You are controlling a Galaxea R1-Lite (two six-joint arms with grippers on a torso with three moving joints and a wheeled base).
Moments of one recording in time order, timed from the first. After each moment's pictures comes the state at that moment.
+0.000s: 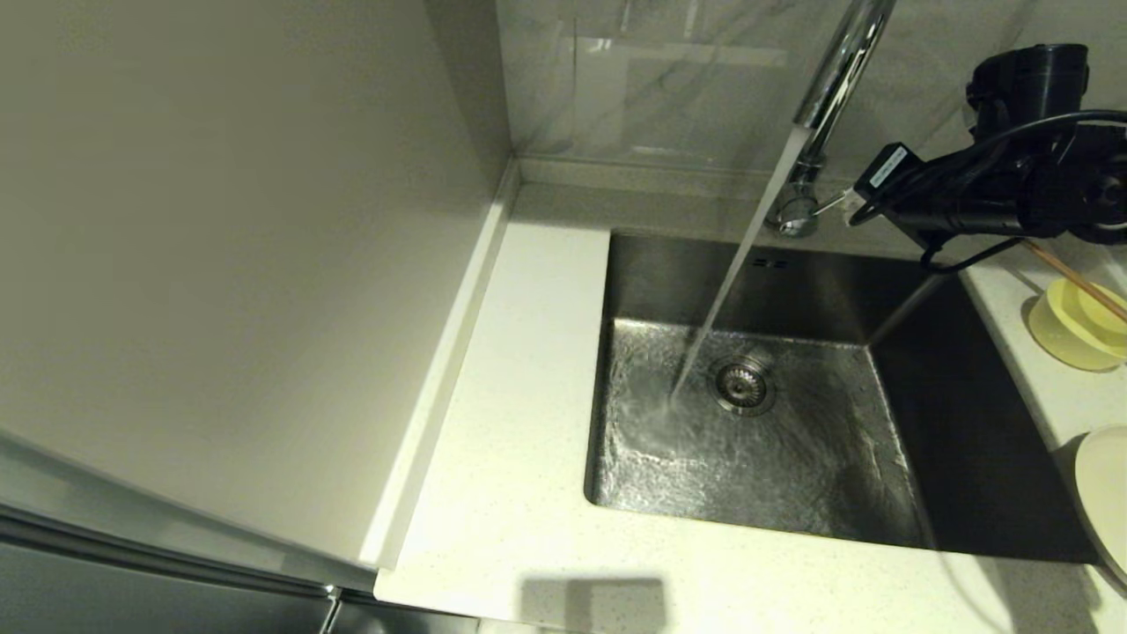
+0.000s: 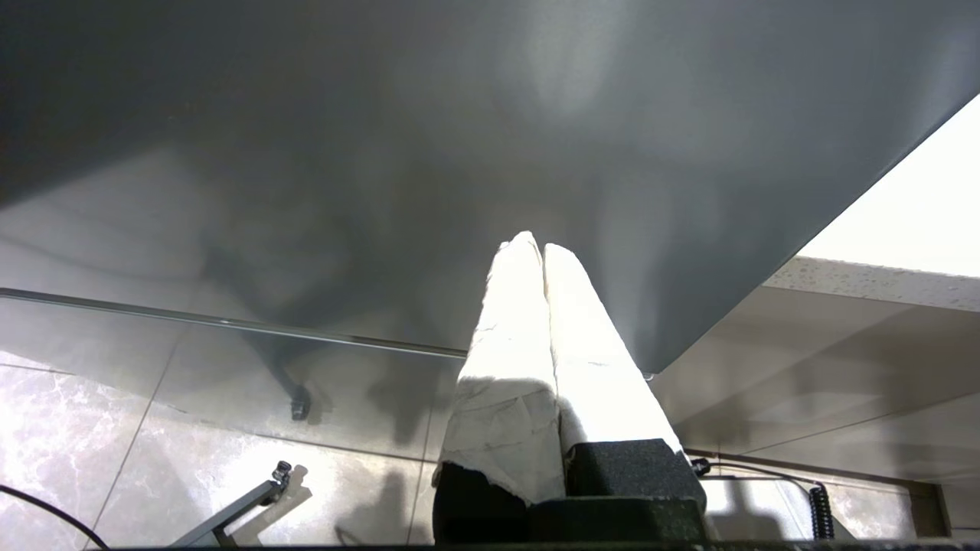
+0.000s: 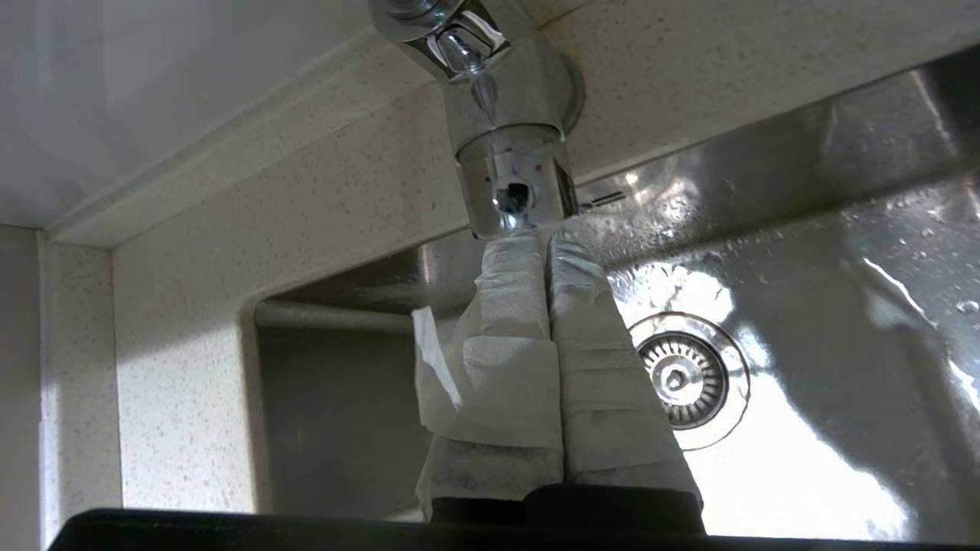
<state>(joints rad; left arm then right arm) 0.00 0.00 0.00 0.00 0.02 -0.02 0.08 1.93 -1.78 0.08 -0.08 0.65</state>
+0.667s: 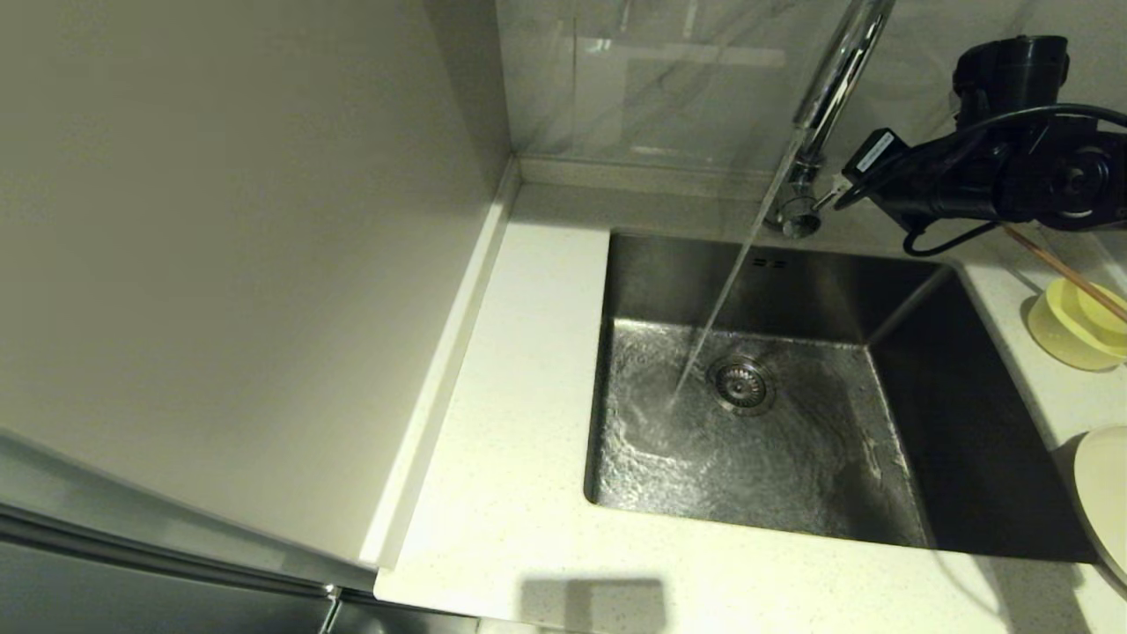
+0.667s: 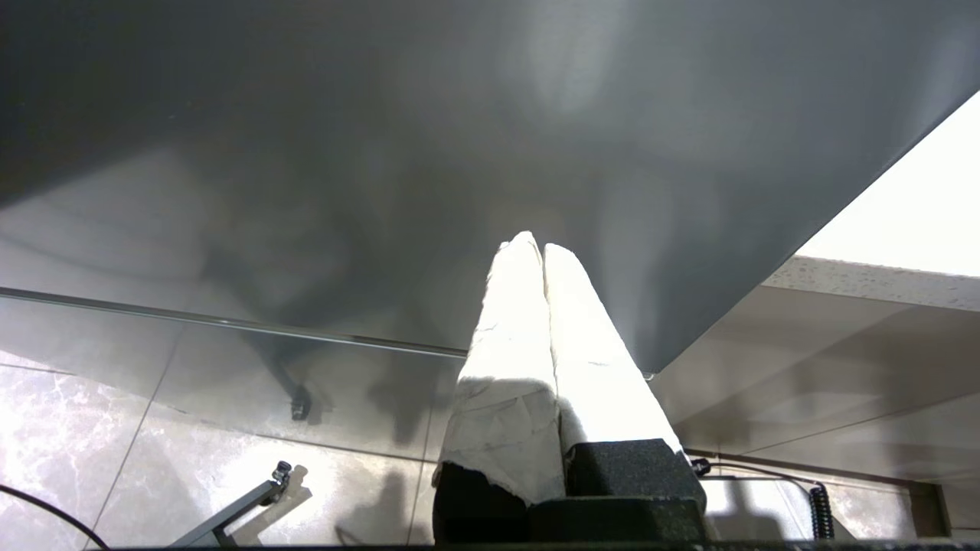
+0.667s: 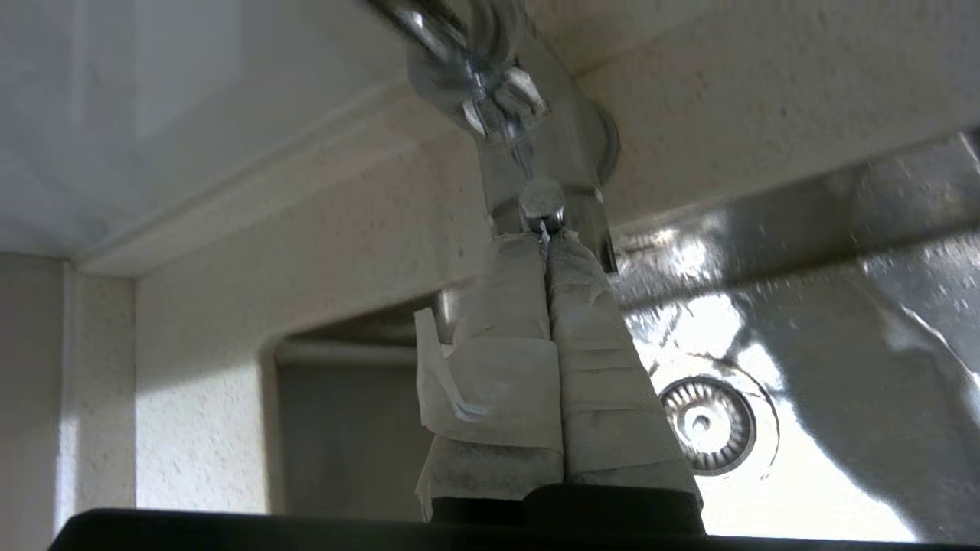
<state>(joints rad) 0.00 0.00 0.00 0.00 0.02 -0.02 0.08 2.01 -1.93 0.08 -0.07 0.65</state>
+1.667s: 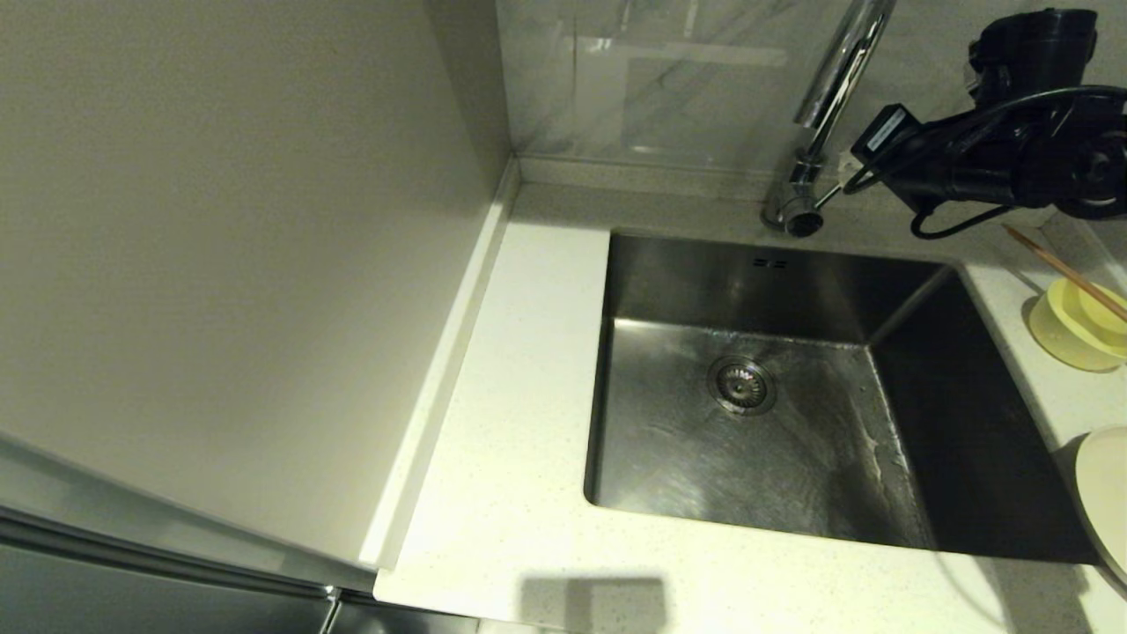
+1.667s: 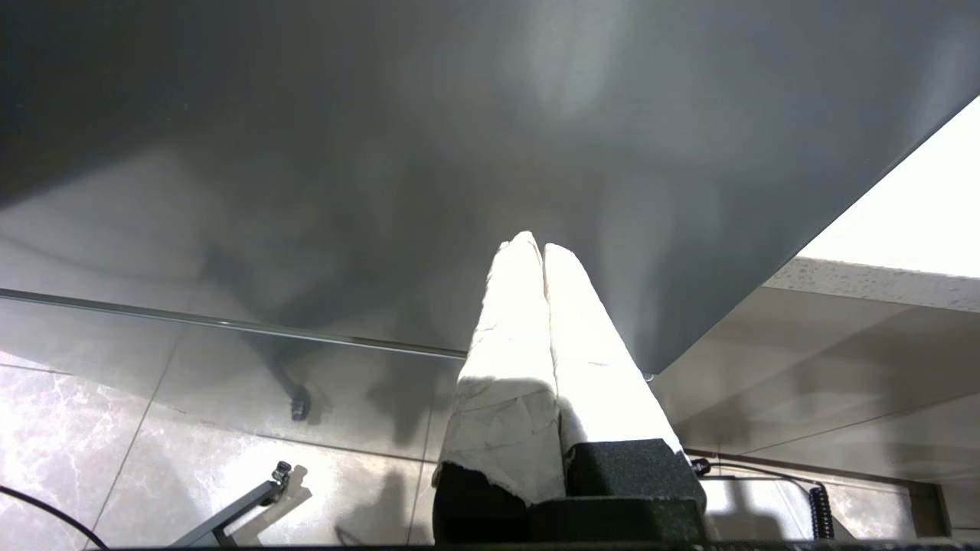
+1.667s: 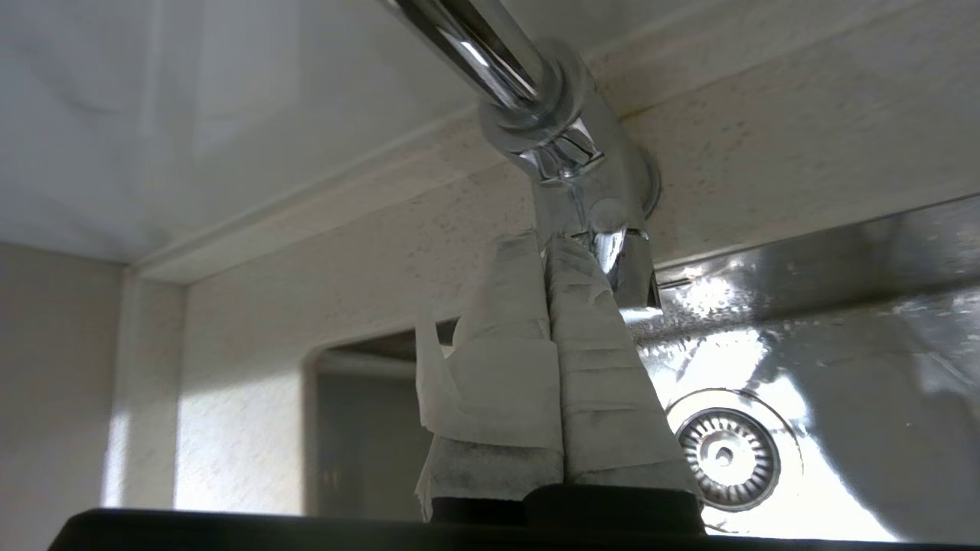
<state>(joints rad) 0.00 0.00 0.00 0.00 0.02 -0.02 0.08 1.97 -1.92 0.05 -0.05 0.62</state>
